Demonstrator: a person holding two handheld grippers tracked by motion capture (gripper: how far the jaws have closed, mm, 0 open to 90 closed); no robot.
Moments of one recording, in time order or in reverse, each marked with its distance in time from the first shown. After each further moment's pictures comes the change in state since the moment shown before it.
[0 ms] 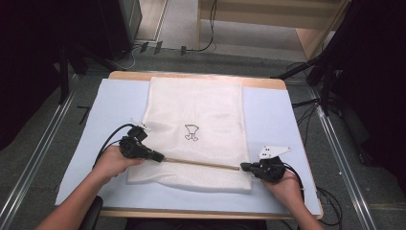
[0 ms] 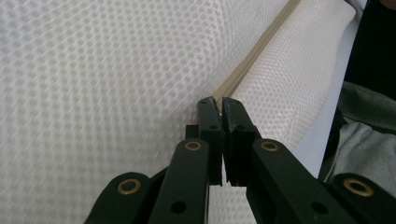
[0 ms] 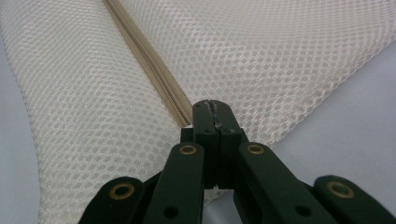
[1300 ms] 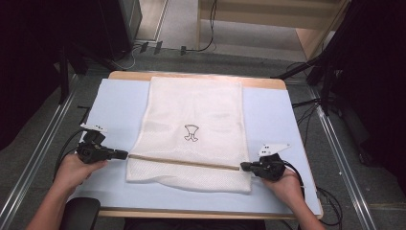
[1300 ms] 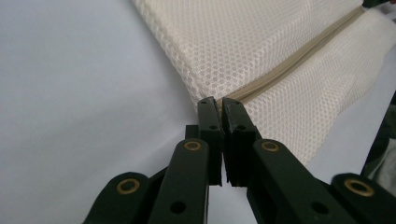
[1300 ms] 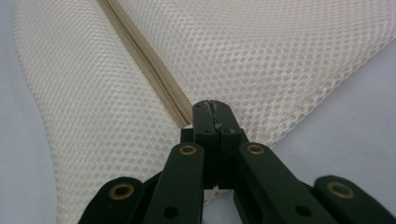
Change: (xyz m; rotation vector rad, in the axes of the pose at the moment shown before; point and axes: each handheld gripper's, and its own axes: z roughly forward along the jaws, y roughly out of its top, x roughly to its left) left arm 0.029 -0.067 -0.068 -0.192 0.162 -0.111; right arm -0.003 0.007 0.000 0.046 0.019 0.027
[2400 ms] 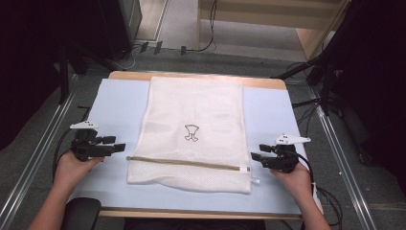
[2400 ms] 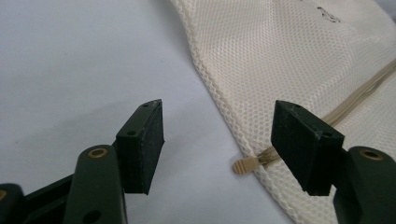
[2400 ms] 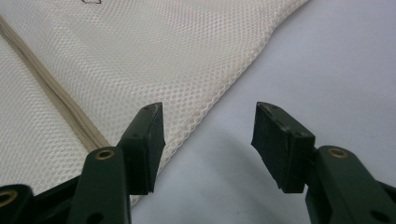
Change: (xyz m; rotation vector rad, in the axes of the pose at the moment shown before) left arm 0.012 -0.003 -0.011 -0.190 0.162 0.015; right arm -0.033 0.000 -0.027 -0.149 -0.156 0.136
